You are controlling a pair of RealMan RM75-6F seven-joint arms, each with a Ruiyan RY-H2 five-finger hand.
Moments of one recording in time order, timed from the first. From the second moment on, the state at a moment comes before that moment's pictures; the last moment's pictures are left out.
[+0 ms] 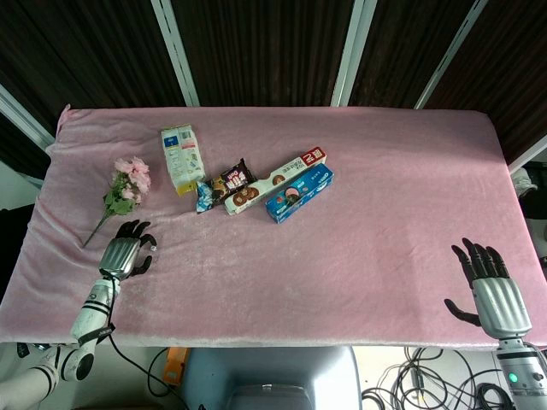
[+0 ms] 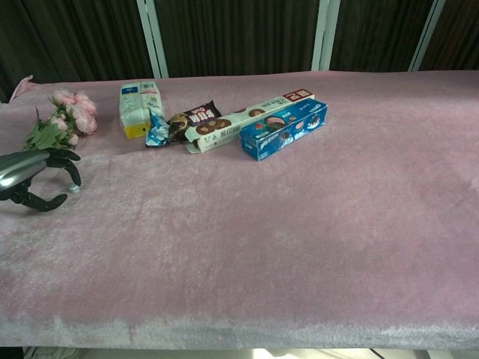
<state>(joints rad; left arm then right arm) -0.55 -1.66 -0.12 -0.90 1.32 0.93 -0.12 0.10 -1.12 0.03 -1.64 -1.50 1.41 -0.12</state>
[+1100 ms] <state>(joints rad) -0.57 -1.71 -0.13 -0.81 1.30 0.89 -0.14 0.09 -1.10 0.02 -1.64 -1.52 1.43 -0.10</state>
